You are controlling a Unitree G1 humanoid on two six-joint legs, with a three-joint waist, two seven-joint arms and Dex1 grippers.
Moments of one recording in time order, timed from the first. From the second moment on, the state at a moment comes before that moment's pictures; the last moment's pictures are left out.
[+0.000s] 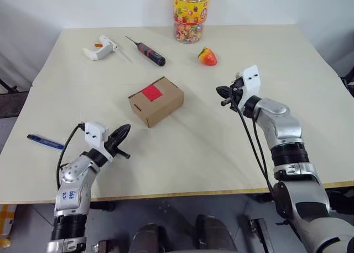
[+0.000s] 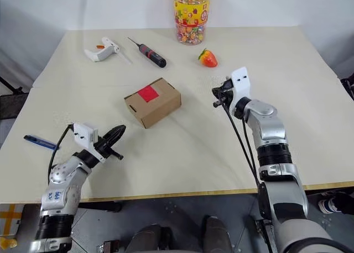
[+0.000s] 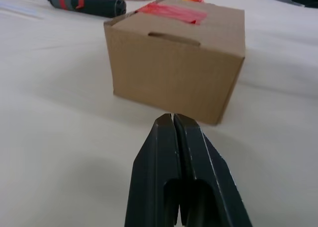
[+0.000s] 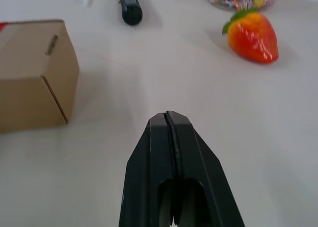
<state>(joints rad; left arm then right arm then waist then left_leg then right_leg) -0.23 0.37 0.21 0.07 -0.34 0.11 -0.54 -0.88 -0.40 -0.05 0.50 0.22 0.35 0.63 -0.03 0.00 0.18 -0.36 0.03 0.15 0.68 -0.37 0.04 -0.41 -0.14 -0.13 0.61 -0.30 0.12</state>
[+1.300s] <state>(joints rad) -0.41 0.32 0.22 0.32 -0.28 -0.01 -0.47 -1.33 -0.14 -0.05 1.32 0.01 0.07 0.77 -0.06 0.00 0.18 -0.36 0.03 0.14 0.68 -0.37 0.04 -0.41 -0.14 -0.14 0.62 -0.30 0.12</state>
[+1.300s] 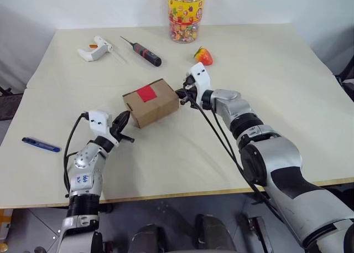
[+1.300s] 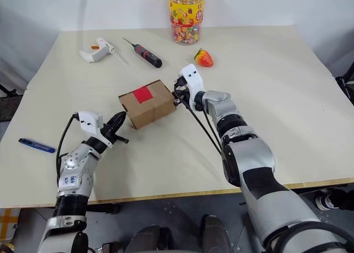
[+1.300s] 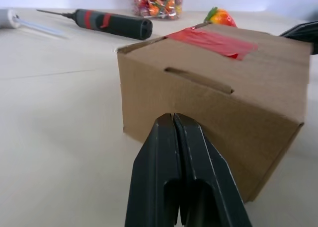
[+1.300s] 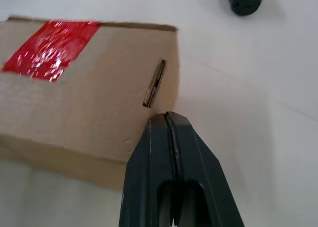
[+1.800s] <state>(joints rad) -0.45 0.36 0.19 0.37 -0.30 0.02 -0.69 -0.93 -0.32 0.09 0.55 0.03 0.42 1.18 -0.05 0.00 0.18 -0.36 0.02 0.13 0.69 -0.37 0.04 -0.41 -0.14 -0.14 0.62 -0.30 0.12</state>
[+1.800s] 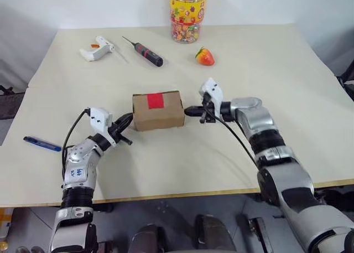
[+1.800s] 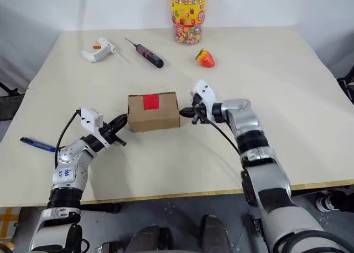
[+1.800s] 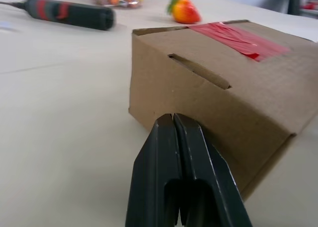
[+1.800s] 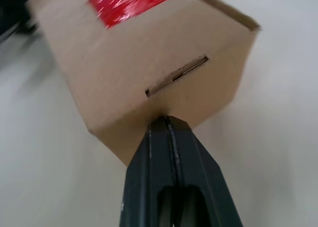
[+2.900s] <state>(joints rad) -0.72 0.12 0.04 0.73 -0.15 -0.19 -0.77 -0.42 -0.70 -0.07 -0.38 0.26 1.09 0.93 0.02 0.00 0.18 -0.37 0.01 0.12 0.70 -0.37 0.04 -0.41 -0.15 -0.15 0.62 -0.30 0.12</state>
